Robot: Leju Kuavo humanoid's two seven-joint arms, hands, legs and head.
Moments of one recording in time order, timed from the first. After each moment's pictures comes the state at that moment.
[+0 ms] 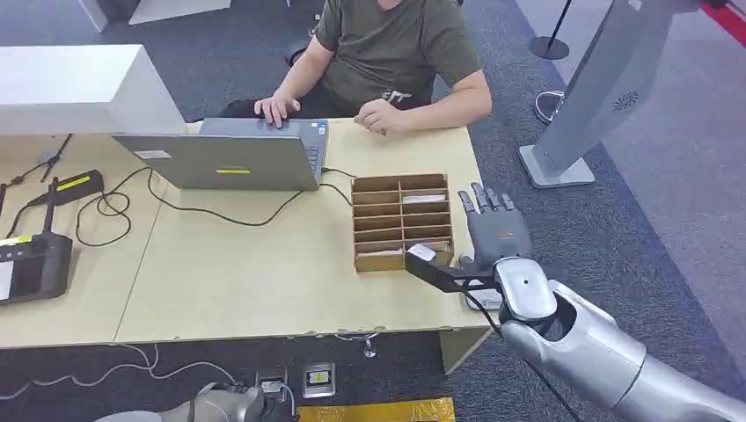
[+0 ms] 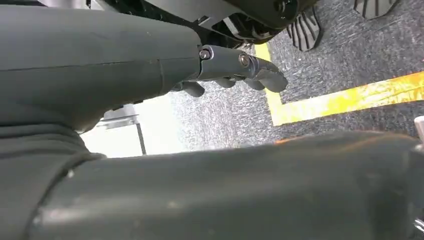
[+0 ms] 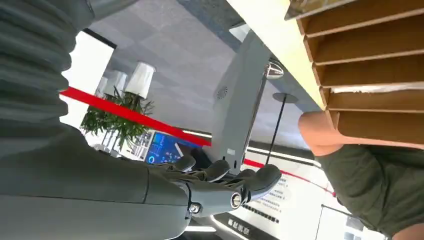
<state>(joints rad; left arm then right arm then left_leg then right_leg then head) -0.56 -0.21 1.26 -0.08 0.20 0.34 0.17 -0.80 -0.36 1.12 -1.29 0.89 0.02 0.69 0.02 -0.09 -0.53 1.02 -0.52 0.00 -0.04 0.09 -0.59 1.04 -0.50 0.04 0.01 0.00</state>
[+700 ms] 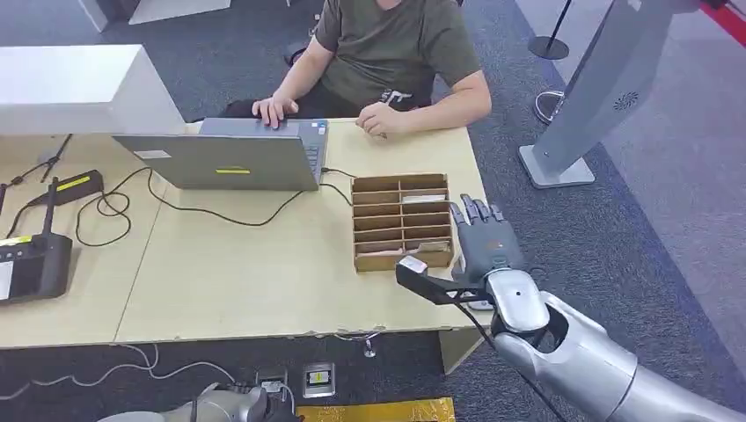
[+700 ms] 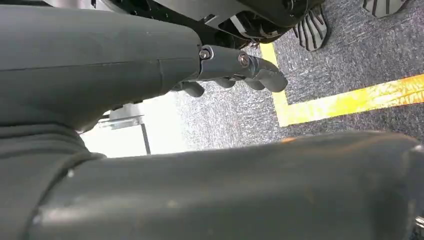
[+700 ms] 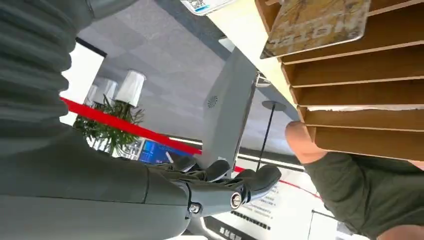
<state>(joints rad) -0.56 -0.22 1.26 -0.08 0.20 0.35 0.18 -0.77 -0.34 1.13 -1.31 0.88 0.01 0.68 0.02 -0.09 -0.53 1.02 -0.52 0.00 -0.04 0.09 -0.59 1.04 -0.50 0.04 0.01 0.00</state>
